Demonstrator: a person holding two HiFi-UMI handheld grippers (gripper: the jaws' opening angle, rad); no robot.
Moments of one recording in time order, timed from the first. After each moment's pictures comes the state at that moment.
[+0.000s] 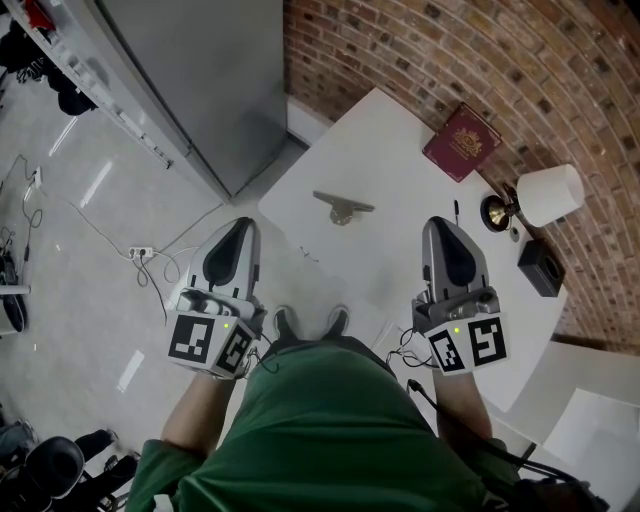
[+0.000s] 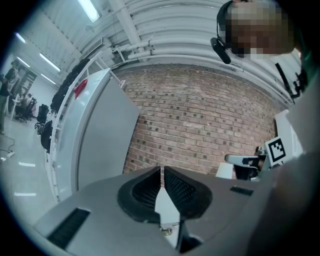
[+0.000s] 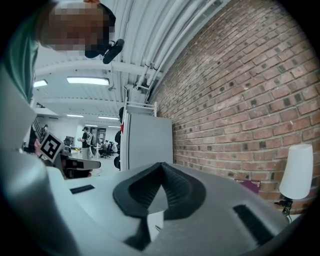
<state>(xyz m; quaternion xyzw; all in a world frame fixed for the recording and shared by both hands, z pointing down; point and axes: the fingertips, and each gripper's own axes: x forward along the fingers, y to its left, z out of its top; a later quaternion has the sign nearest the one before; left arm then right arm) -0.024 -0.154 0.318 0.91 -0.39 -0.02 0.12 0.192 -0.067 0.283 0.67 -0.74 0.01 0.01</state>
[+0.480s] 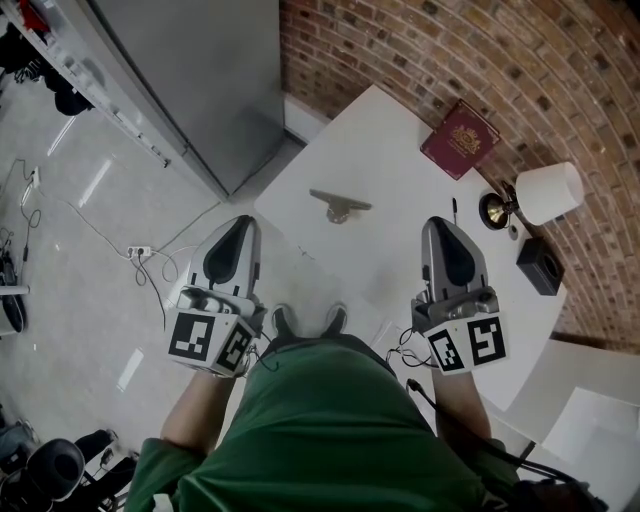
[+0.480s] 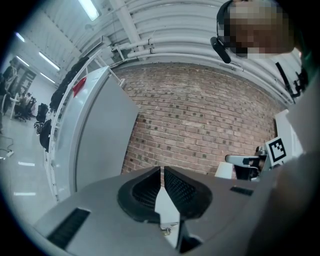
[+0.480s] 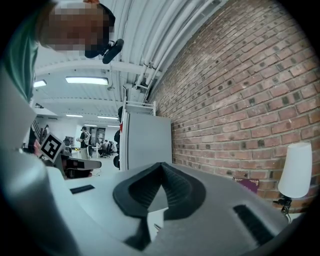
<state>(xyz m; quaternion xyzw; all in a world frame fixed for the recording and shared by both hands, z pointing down) -0.015 -0.155 0.324 0.91 -0.39 -0.01 0.12 0.200 -0.067 0.289 0.67 -0.74 0.02 0.02</state>
